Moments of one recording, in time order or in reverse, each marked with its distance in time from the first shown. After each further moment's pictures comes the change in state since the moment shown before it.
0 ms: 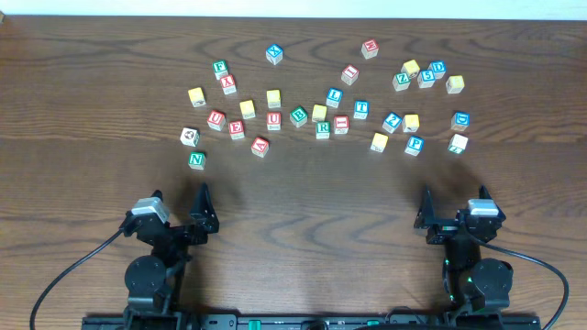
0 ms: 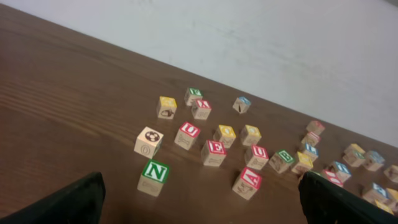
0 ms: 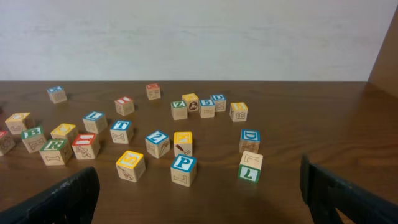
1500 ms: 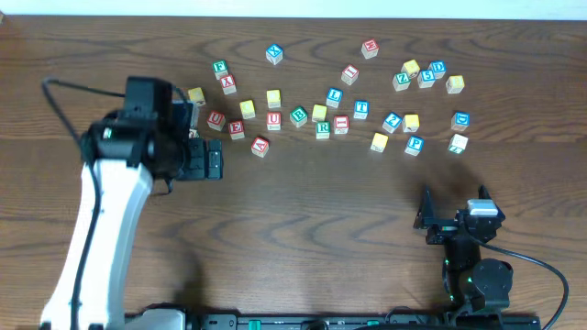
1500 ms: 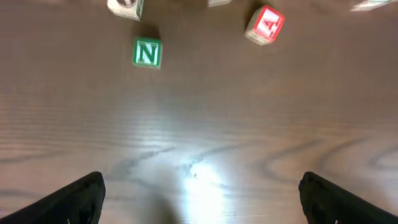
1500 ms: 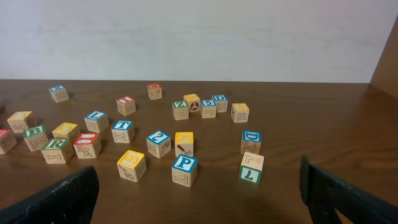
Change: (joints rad) left arm 0.000 1.422 1.299 -1.072 0.144 0.312; right arm 0.000 -0.002 -0.001 0.000 -0.004 0.000
